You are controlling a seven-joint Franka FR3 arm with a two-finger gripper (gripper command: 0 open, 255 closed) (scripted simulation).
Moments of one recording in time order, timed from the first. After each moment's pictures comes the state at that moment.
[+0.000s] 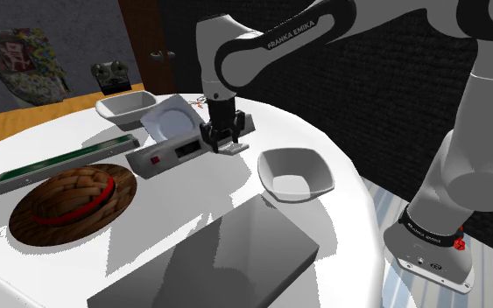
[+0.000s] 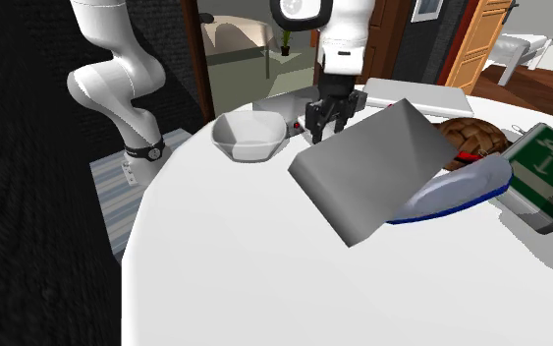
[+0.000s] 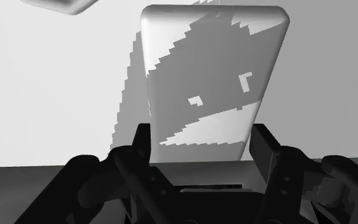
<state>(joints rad) 0.11 0.18 0.31 -1.87 -0.07 2.03 0.63</state>
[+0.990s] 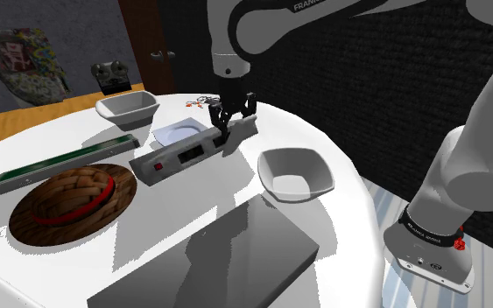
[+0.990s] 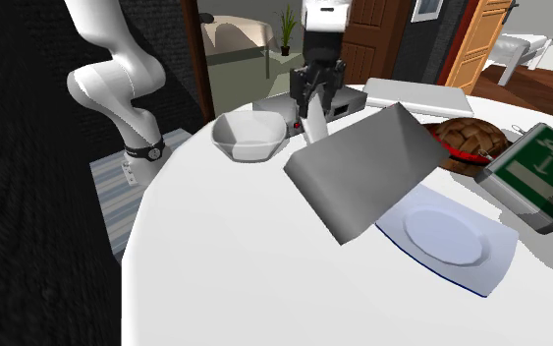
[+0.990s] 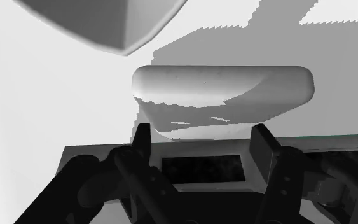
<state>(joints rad) 0.10 0.01 0.31 -1.91 -0.01 1.92 0.60</state>
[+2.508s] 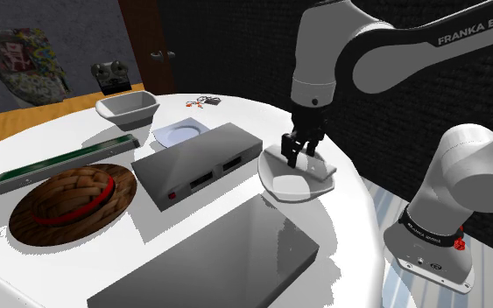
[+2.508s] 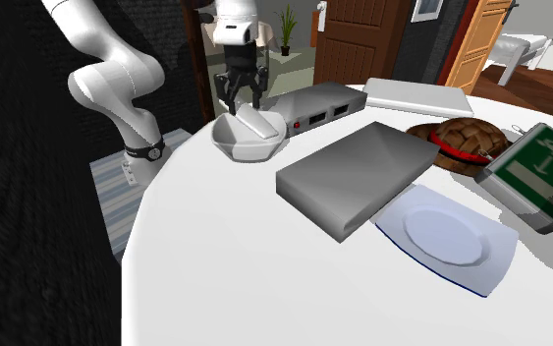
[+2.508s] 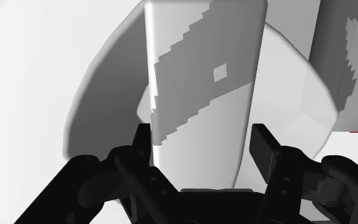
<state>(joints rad) 0.17 -0.59 0.29 -2.58 0.17 1.99 0.53</state>
